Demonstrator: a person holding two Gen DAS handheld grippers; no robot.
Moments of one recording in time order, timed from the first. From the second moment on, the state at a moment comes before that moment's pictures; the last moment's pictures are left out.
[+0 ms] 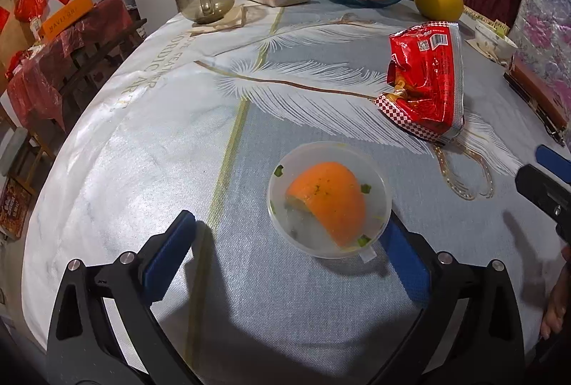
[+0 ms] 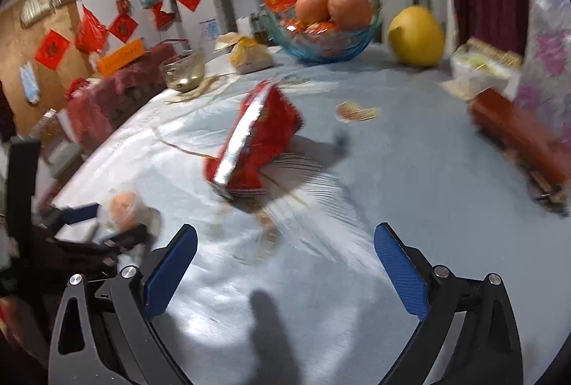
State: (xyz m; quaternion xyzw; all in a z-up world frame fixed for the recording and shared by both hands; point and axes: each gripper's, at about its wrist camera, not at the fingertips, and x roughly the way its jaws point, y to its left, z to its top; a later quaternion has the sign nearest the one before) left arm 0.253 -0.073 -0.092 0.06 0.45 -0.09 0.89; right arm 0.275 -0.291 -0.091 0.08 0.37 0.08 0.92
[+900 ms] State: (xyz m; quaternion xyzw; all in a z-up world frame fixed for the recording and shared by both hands) left arm 0.253 -0.073 -0.092 0.05 0.45 -0.09 0.89; right arm 0.299 -0.320 -0.083 0.11 0.36 0.08 0.92
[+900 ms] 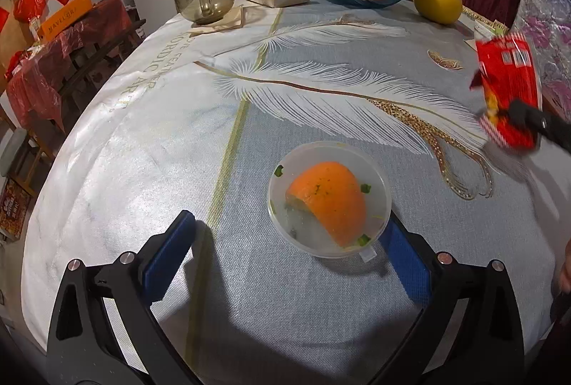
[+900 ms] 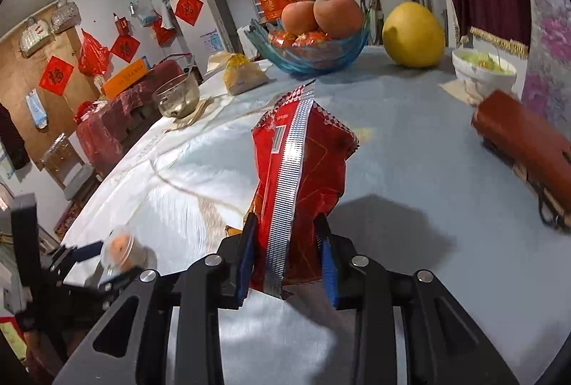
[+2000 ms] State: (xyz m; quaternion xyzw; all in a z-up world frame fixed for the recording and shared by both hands) left arm 0.245 -0.065 -0.085 0.03 0.41 -0.11 0.90; right arm 0.318 -0.310 -0.104 0.11 0.41 0.12 0.90
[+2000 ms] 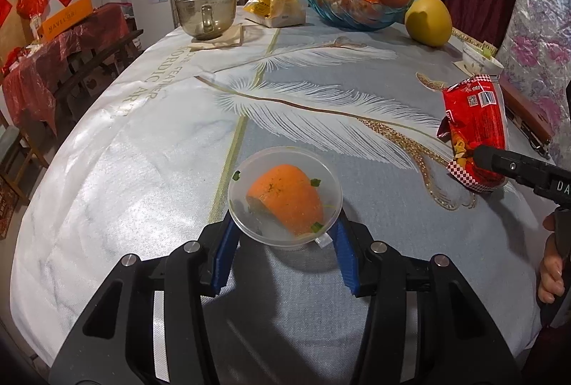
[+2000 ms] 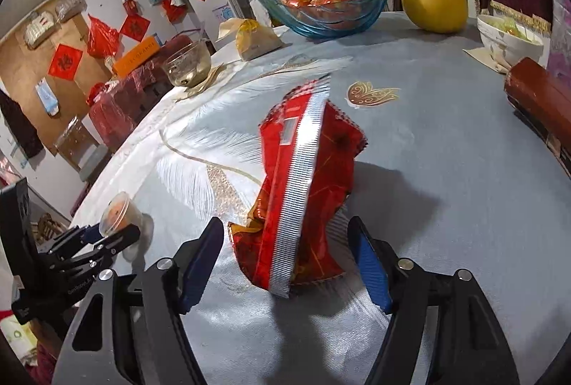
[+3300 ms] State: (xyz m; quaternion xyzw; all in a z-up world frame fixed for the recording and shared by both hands) left arm 0.096 0.052 -0.031 -0.06 0.33 -0.07 0.94; right arm 0.157 -0.270 -0.028 0.15 0.23 0.14 0.95
